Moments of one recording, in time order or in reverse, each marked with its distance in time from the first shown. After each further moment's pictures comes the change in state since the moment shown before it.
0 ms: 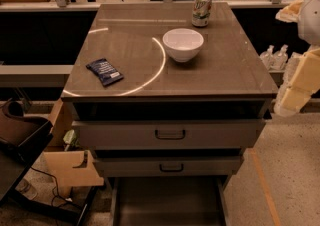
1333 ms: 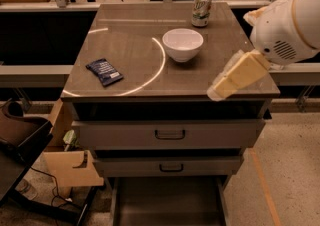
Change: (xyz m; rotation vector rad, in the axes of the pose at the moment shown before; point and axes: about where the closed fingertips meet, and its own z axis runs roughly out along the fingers) arm -0.072 -0.019 0.045 0.100 -0.361 0.219
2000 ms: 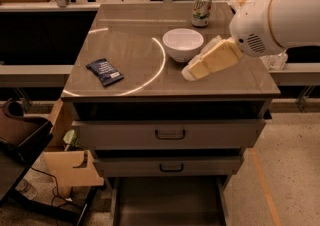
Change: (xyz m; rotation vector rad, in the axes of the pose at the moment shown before) arm -0.046 -0.018 0.022 0.098 -0.202 0.050
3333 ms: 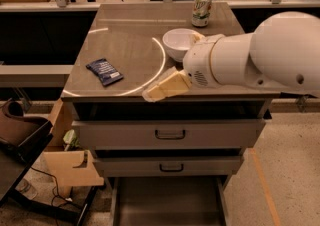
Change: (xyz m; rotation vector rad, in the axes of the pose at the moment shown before) arm 0.004 0.059 0.089 -0.066 -0.110 0.077
